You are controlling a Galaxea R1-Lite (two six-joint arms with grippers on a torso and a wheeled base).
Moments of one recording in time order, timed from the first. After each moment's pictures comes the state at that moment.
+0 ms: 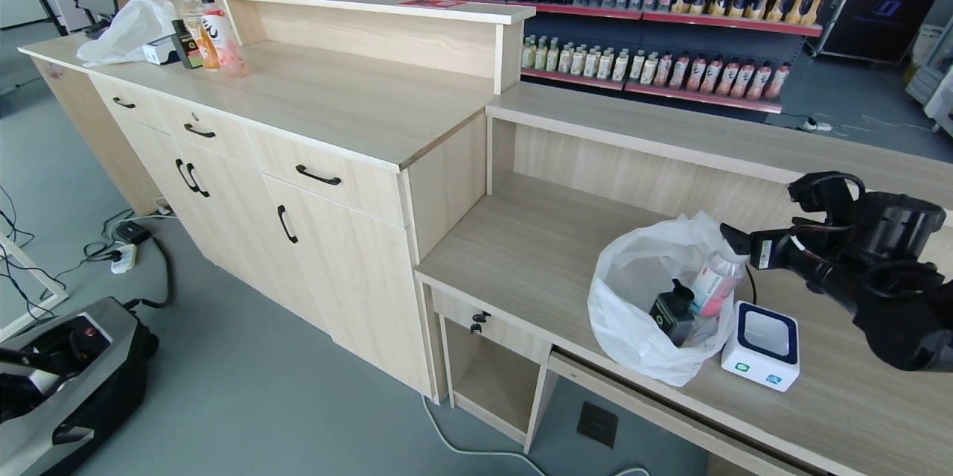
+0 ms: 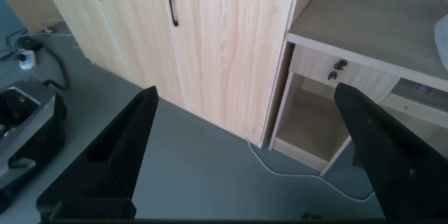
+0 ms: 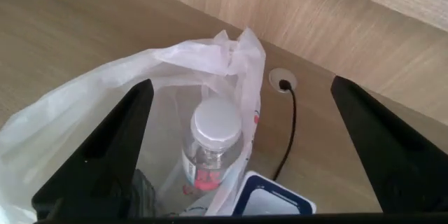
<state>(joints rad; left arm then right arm) 0.00 0.00 0.00 0.00 0.00 0.01 -0.12 1.96 -0.71 -1.15 0.03 -0.20</state>
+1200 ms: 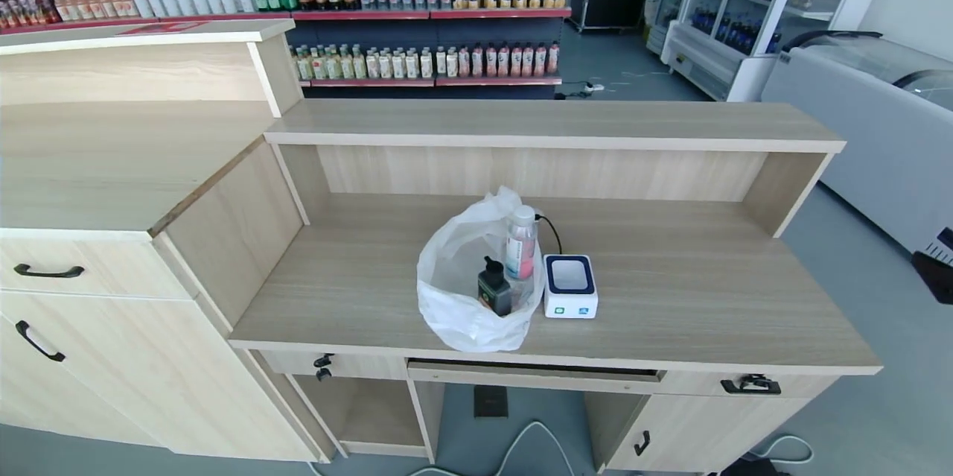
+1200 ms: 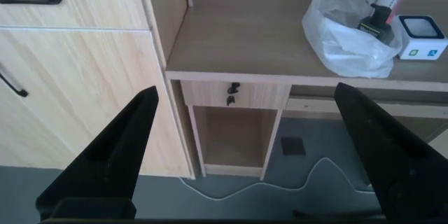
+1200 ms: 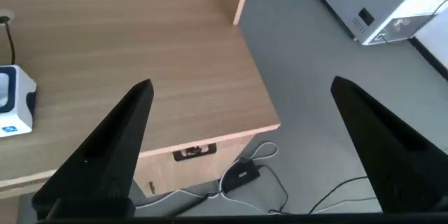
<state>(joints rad) 0.00 0.00 0.00 0.00 0.00 0.01 -0.26 1.17 -0.38 -0.68 -0.10 -0.20</state>
